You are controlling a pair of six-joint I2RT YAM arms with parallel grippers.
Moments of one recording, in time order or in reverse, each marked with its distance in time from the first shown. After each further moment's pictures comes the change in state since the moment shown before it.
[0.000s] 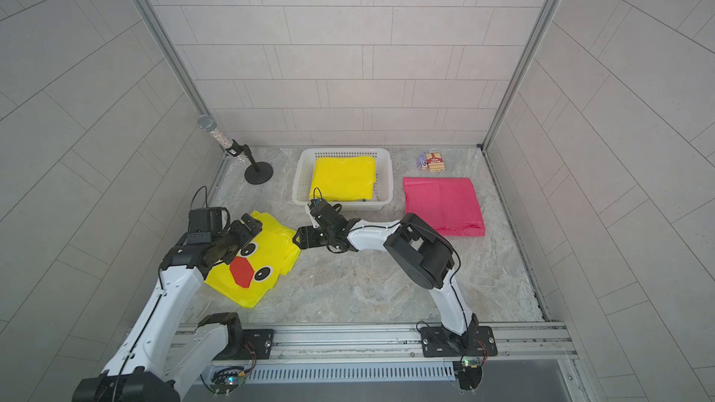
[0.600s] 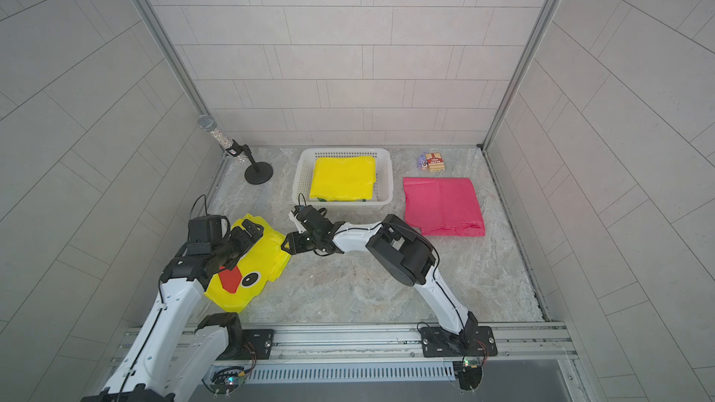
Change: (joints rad) left arm 0.002 -0.084 -0.075 0.022 0.026 -0.029; right arm 0.048 0.126 0.137 -0.002 -0.058 0.008
